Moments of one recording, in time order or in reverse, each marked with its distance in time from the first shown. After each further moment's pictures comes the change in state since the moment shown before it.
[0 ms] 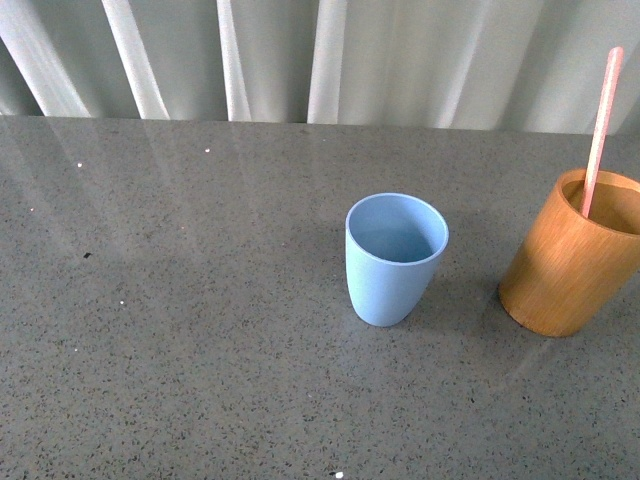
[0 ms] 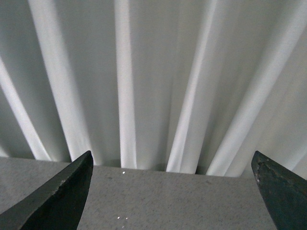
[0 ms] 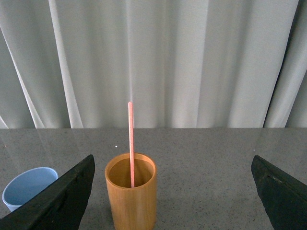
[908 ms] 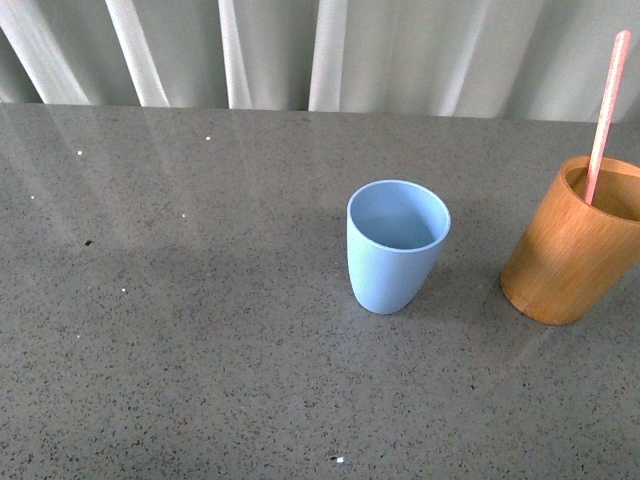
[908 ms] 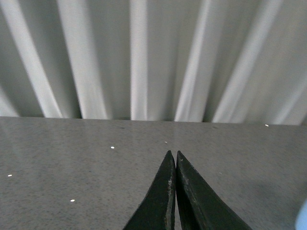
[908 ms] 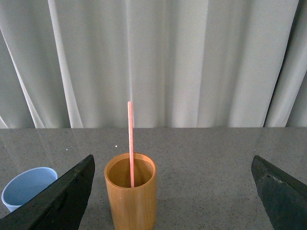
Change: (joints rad) left arm 0.236 -0.445 -0.560 0.104 0.284 0.029; right arm 0.000 0.000 0.000 0.000 0.000 0.002
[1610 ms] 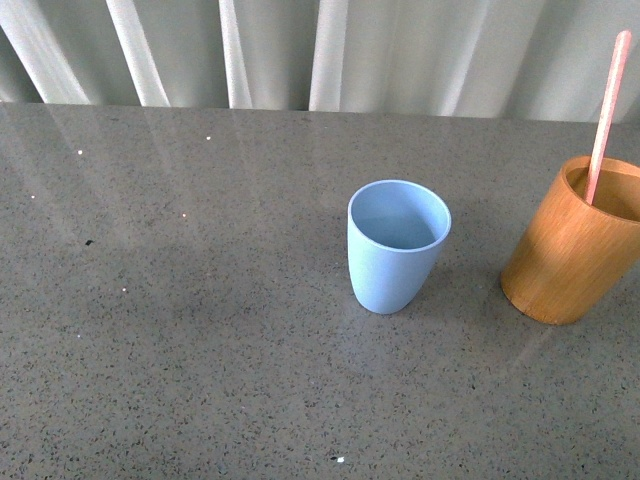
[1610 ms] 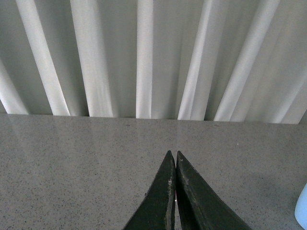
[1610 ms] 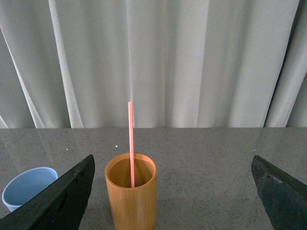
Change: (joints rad) left arm 0.079 -0.356 -0.116 -0.216 0.074 0.001; right arm 0.000 0.000 0.000 0.000 0.000 0.000
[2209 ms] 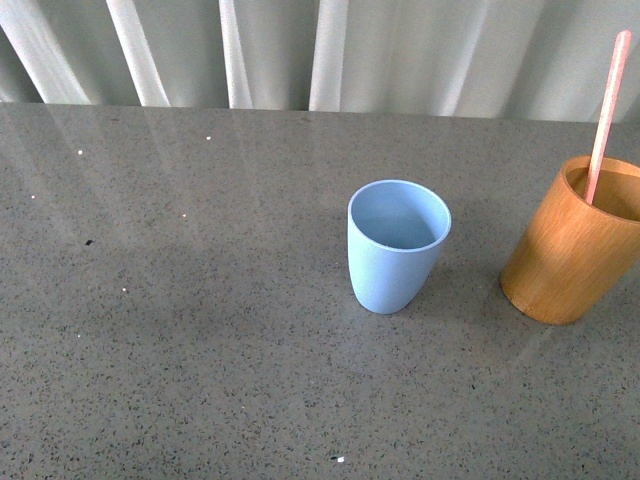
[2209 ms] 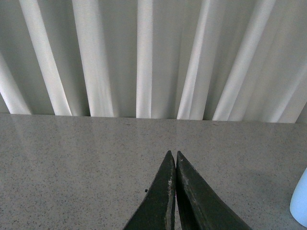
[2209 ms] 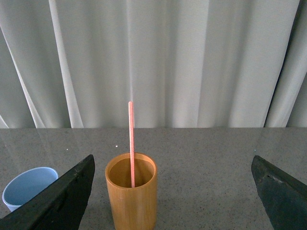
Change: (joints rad) left arm 0.000 -0.222 0.000 -0.219 0.000 0.000; right arm 0.000 0.000 0.000 0.000 0.000 0.000
